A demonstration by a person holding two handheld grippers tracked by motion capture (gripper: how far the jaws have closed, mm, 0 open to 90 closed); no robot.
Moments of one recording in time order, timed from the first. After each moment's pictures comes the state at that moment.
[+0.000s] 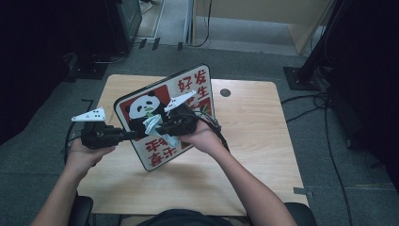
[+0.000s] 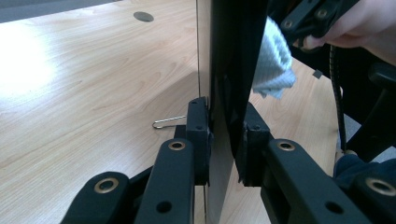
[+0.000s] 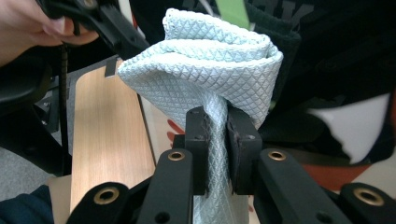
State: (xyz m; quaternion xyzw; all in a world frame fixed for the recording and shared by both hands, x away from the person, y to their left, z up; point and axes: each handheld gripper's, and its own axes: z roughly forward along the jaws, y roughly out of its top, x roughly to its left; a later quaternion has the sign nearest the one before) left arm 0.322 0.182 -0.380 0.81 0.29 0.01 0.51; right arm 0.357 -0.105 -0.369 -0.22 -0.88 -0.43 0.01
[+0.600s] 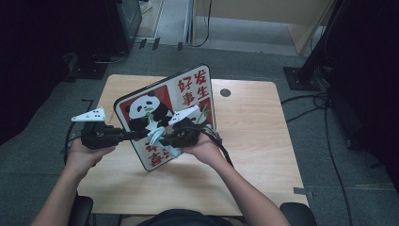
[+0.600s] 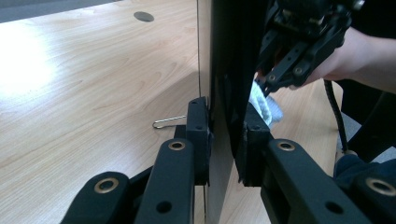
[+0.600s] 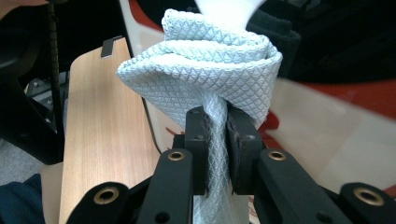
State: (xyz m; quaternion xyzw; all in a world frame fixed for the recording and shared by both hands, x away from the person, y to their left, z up) left arm 0.321 0.182 -0.380 0.81 0.29 0.01 0.51; right arm 0.345 -0.111 -0.416 -0.23 -0.87 -0.43 0.03
